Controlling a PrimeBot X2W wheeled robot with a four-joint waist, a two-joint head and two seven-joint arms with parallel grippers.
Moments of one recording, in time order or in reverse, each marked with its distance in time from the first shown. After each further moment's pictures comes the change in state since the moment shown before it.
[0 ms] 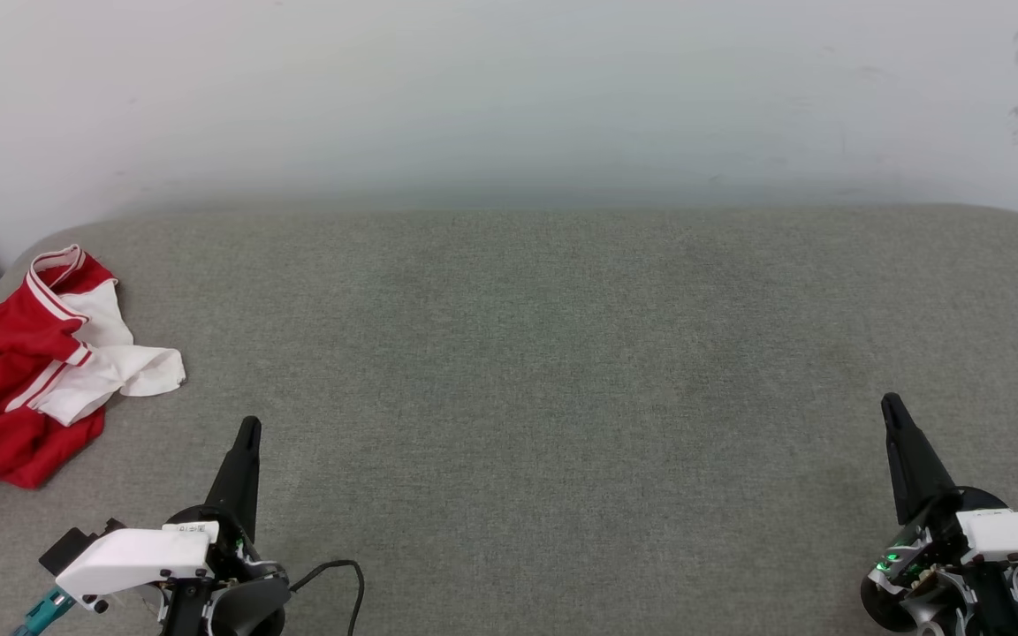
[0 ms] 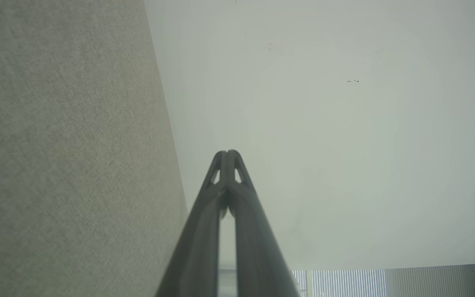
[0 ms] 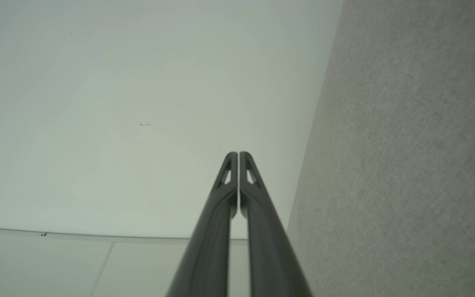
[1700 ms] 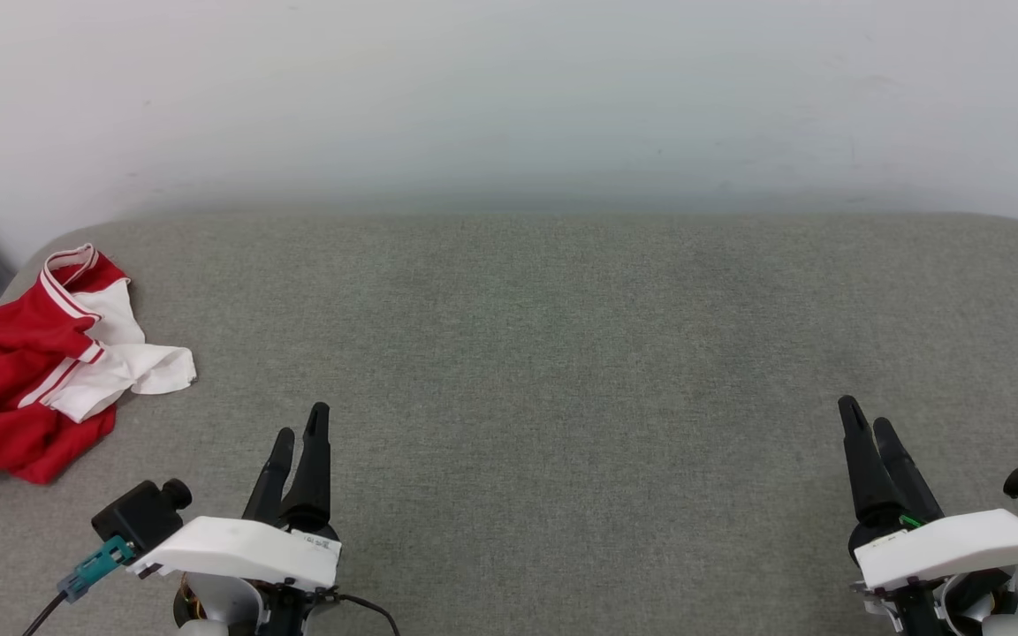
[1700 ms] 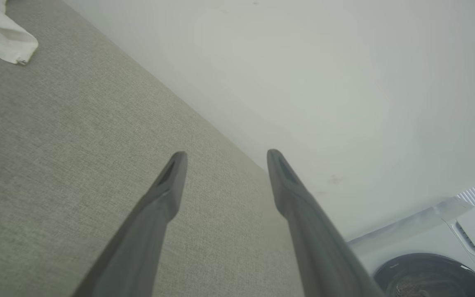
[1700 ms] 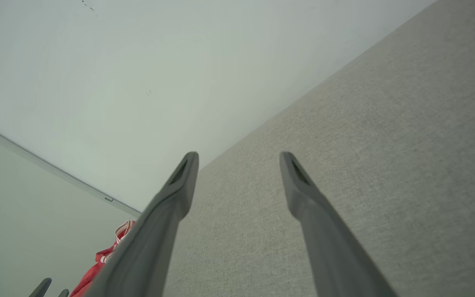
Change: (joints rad) left arm 0.018 -0.003 -0.138 -0.036 0.710 0.008 -0.175; right arm 0.046 -0.010 0.082 -0.061 -0.781 0.000 -0.149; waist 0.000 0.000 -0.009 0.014
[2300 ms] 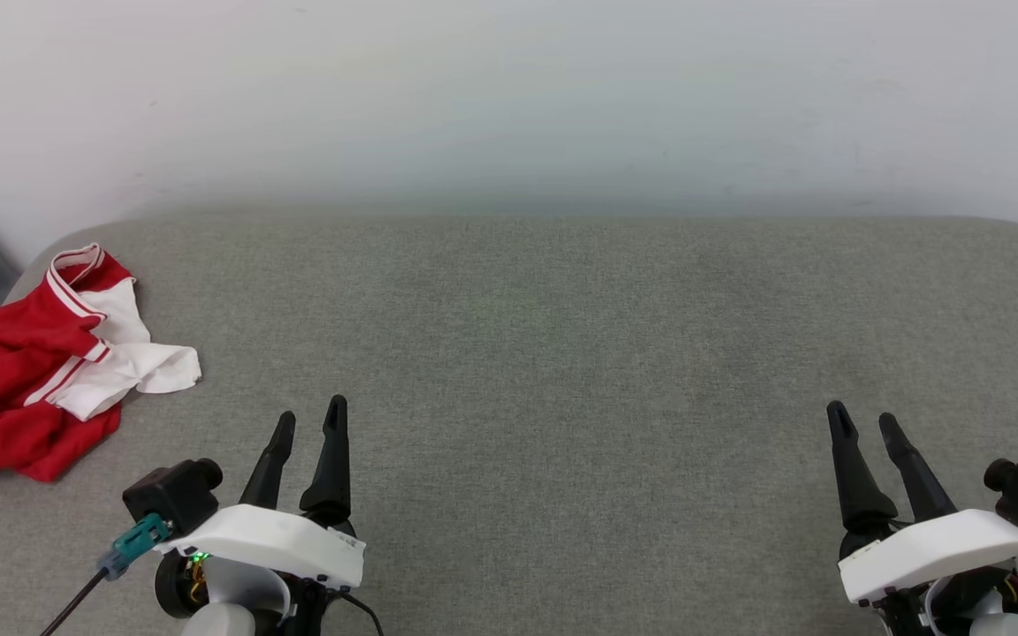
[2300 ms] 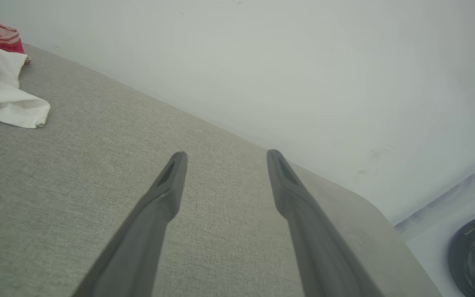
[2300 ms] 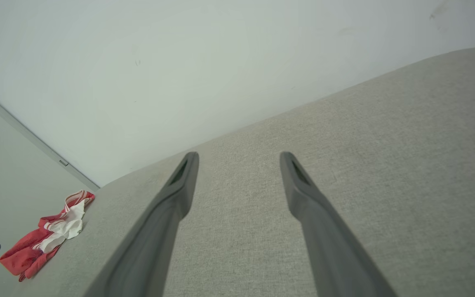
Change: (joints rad) left arm -0.026 0.013 -0.040 0.021 0.277 0.028 -0.056; right arm 0.011 0.004 -0.005 -0.035 -0.288 0.000 -0.001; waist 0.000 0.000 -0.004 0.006
